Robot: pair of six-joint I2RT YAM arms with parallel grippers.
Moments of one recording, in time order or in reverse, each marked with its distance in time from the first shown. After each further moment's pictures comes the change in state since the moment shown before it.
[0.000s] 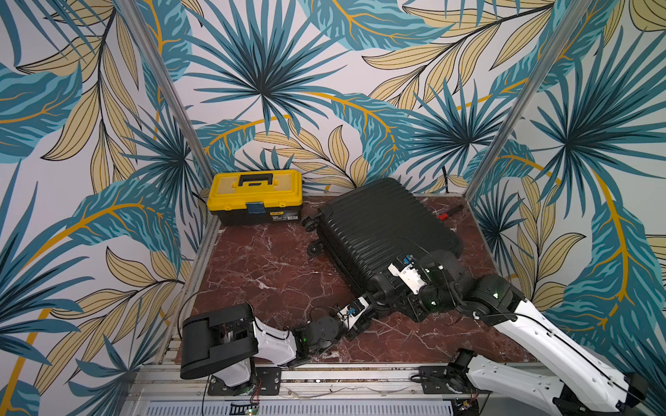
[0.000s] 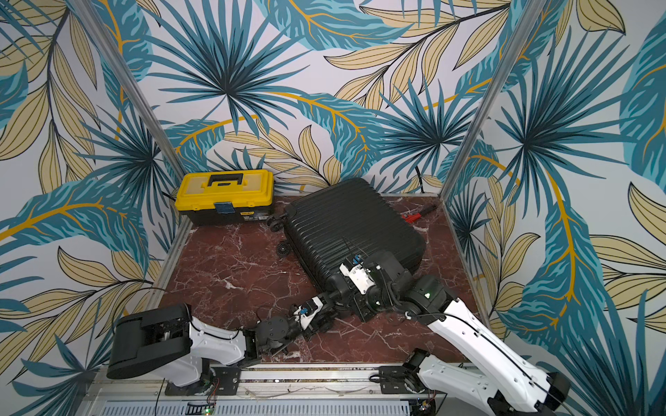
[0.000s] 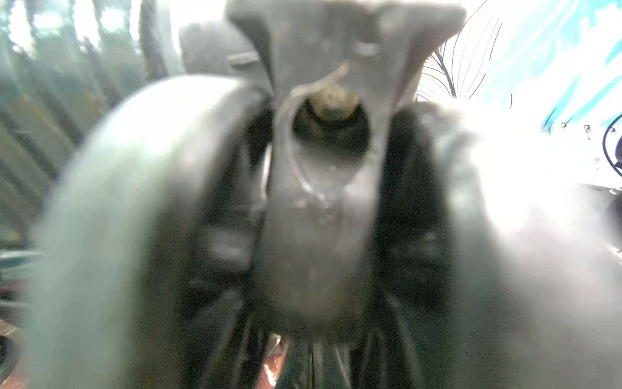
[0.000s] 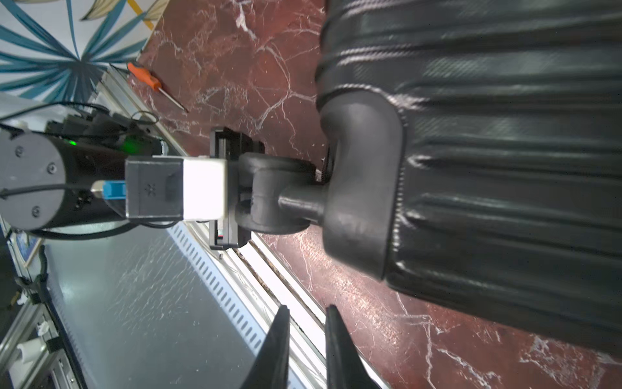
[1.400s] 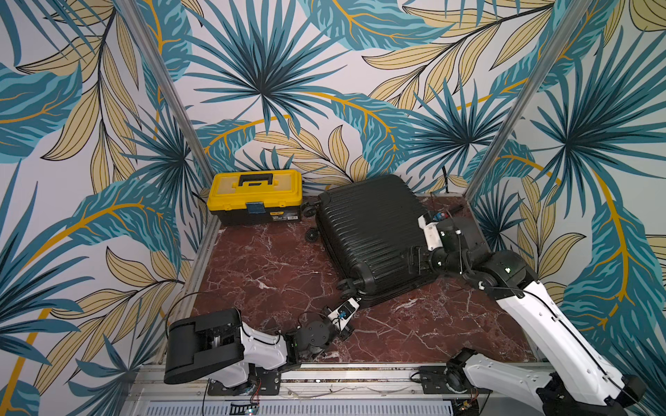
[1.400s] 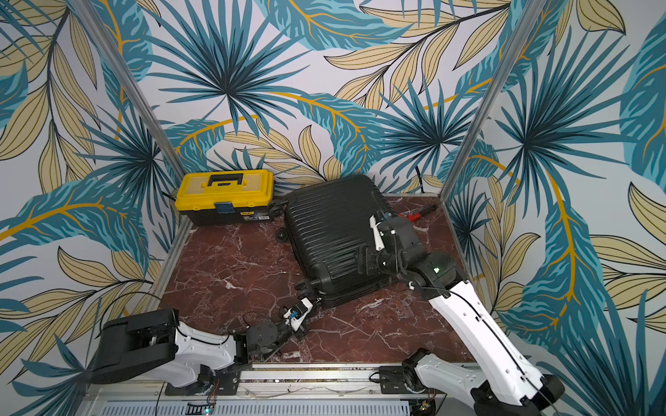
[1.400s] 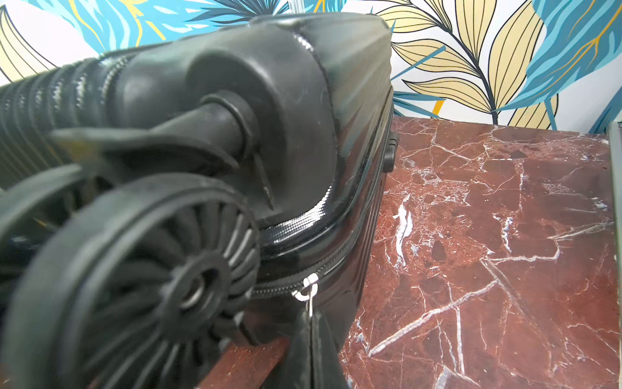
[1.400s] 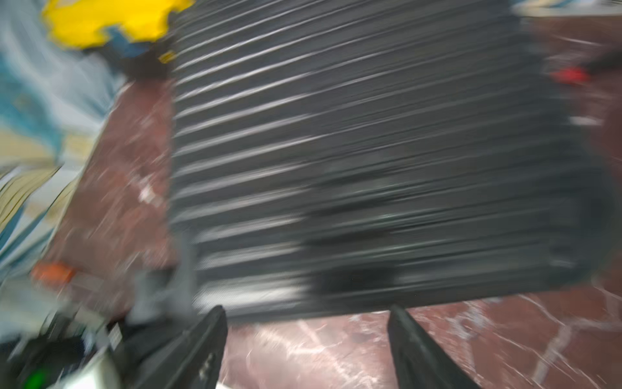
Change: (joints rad) left arm -0.029 -0.074 -0.073 0.037 -0.127 0.048; right arm -0.393 0.156 0.274 0.038 0.327 0.131
